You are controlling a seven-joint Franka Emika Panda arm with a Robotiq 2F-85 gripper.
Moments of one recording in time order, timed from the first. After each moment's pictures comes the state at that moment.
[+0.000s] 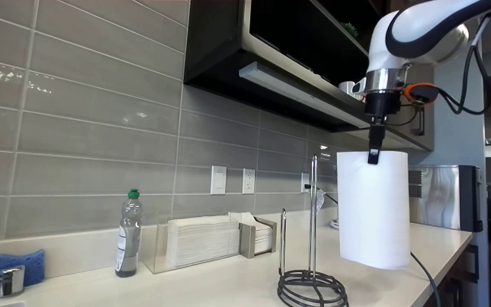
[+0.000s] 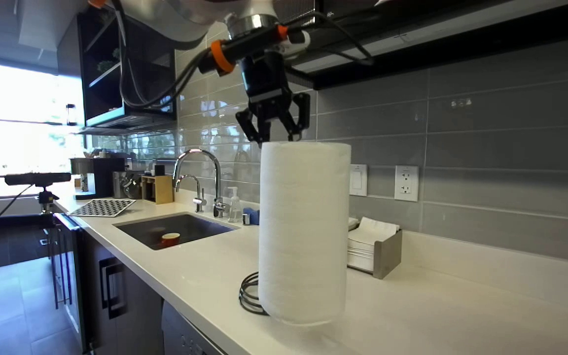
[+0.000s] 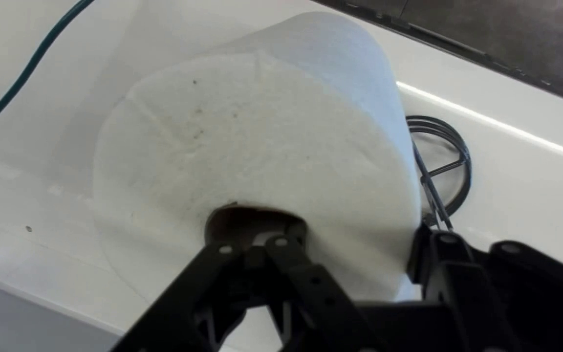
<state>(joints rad) -0.06 -0.47 -0.11 -2.14 -0.19 1.89 -0.43</state>
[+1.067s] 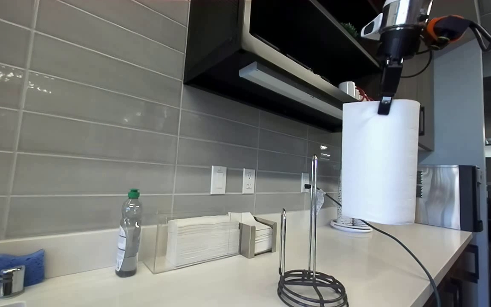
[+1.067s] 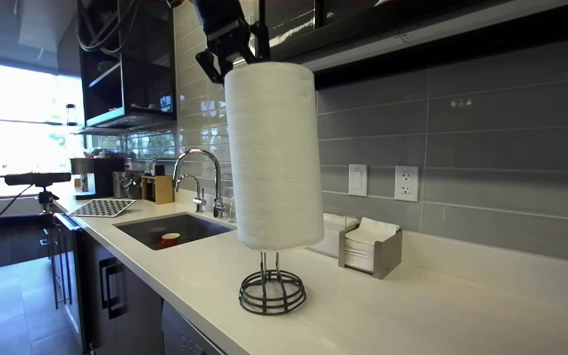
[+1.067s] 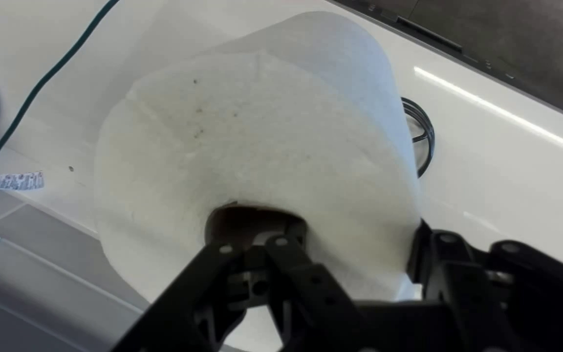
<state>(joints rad) 0.00 -0.58 -0.02 -1.99 -0.22 1.69 -0.40</state>
